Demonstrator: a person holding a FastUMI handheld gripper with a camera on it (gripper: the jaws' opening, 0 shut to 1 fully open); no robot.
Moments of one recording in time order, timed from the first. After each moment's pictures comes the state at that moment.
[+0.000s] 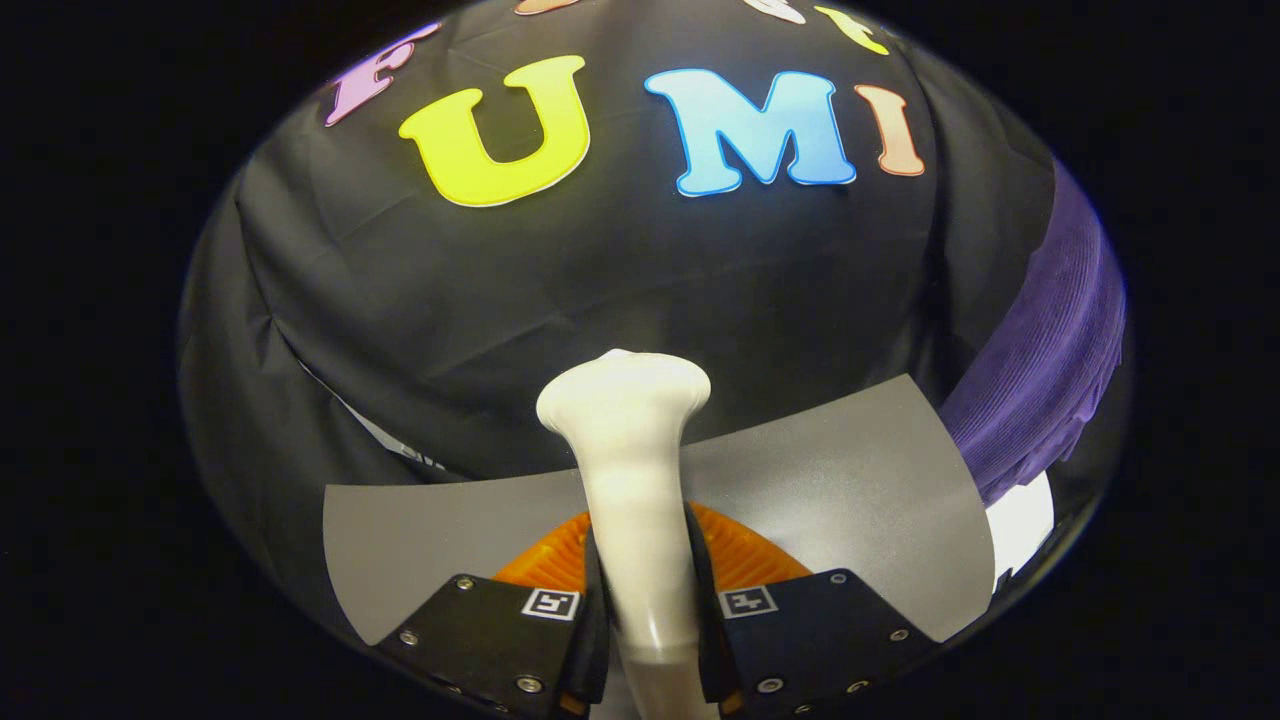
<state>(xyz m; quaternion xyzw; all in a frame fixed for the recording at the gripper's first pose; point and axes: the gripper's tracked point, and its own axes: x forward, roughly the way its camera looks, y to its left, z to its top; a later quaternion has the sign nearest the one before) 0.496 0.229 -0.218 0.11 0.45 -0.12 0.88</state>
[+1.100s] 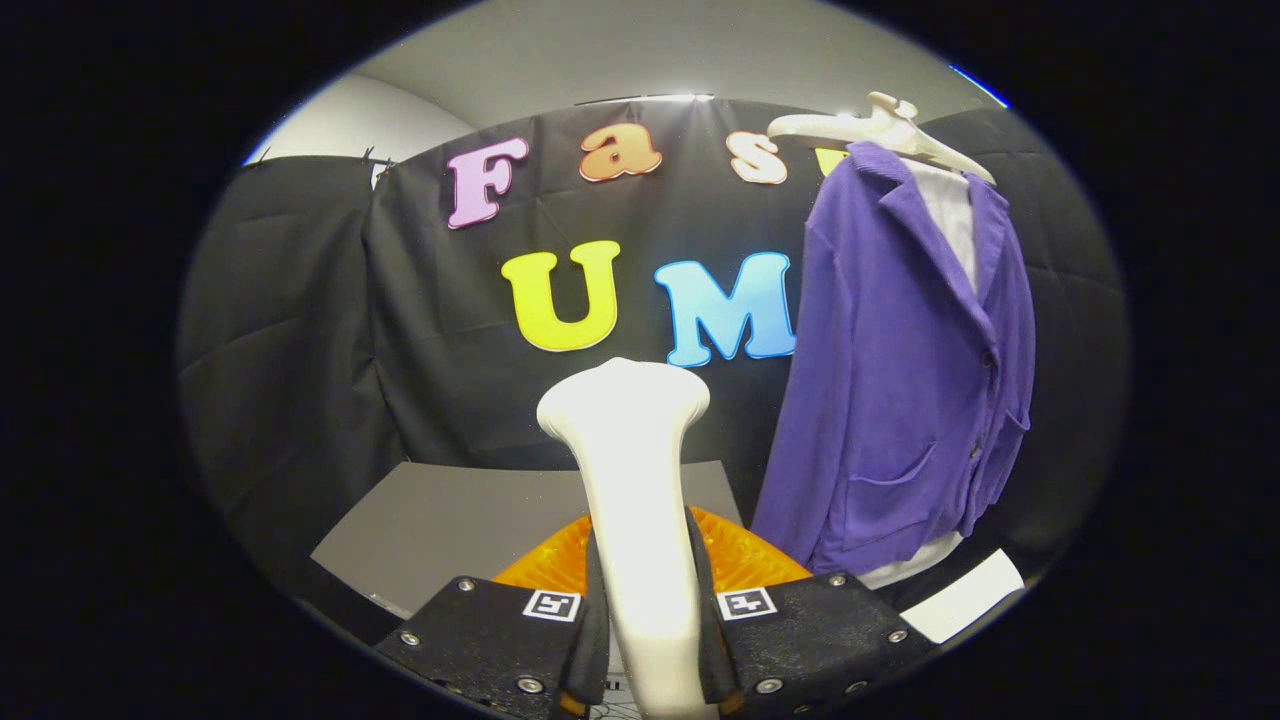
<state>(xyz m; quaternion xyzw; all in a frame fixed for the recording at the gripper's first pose) 0.297 0.138 -0.060 0.04 0.20 -0.06 0.98</state>
